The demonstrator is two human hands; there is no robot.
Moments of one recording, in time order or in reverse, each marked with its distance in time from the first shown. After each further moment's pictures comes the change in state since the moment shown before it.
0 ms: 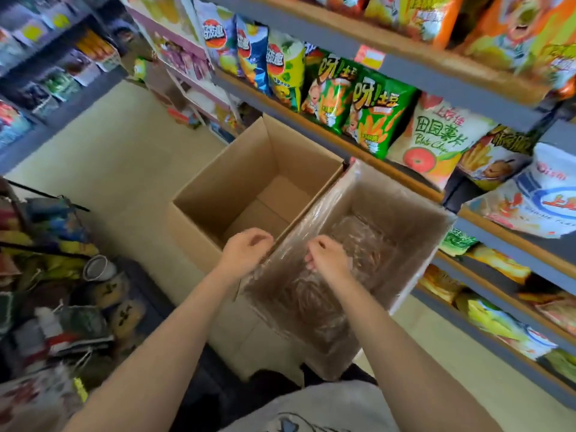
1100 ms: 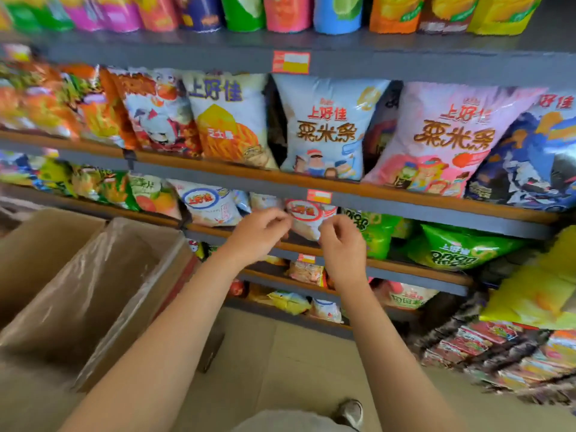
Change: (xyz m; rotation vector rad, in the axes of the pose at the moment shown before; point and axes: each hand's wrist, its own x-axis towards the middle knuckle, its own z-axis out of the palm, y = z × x) left_hand -0.341 0.406 0.435 0.174 -0.289 0.680; right_hand -0.340 0.177 -0.570 0.181 0.764 -0.530
